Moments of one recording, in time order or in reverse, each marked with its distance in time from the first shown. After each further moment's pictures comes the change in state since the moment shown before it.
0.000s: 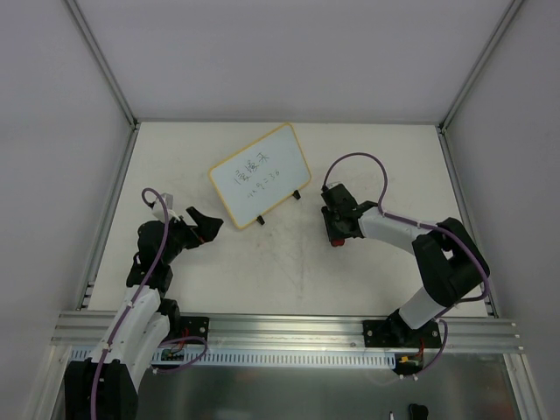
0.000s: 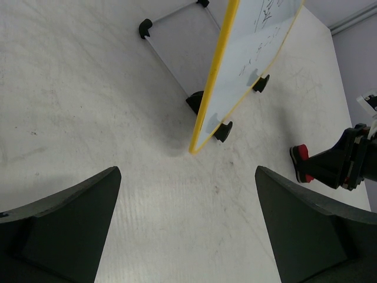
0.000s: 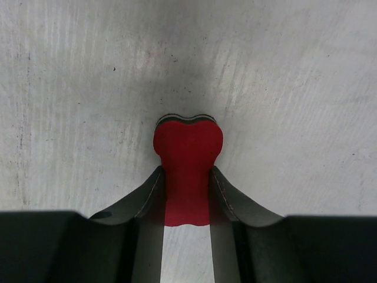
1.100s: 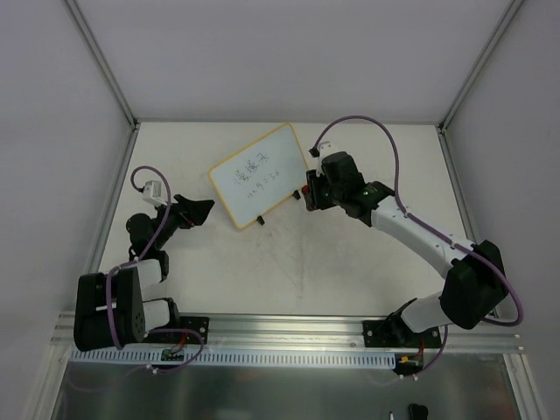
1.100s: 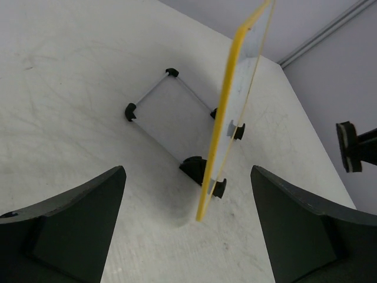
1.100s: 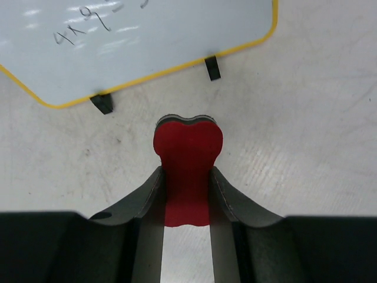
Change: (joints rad) left arm 0.183 0.470 -0.036 0.793 0.260 -0.005; right arm 0.054 -0.159 0.243 -0.027 -0.137 -0.026
